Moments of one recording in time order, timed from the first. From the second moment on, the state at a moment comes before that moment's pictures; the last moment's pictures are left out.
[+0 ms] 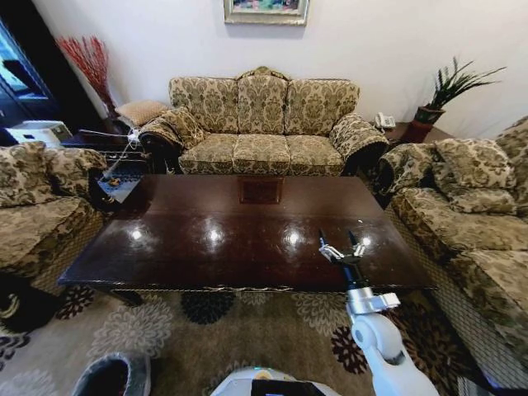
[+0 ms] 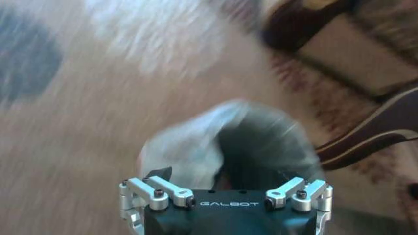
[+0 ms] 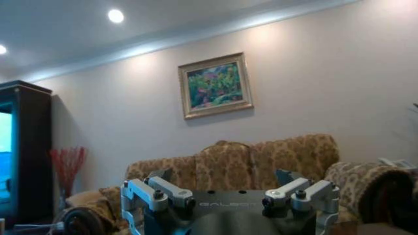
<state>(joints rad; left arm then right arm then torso) 1.56 -1.45 -1.34 -0.94 -1.30 0.05 0.16 -1.48 1.28 0.55 2.05 0.44 0.29 -0.08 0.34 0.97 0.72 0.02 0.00</state>
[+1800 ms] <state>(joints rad) 1.89 -1.42 -0.99 -2.51 -0.48 0.15 0.12 -1.83 1.40 0.60 2.48 0.27 0.01 -0.02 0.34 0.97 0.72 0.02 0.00</state>
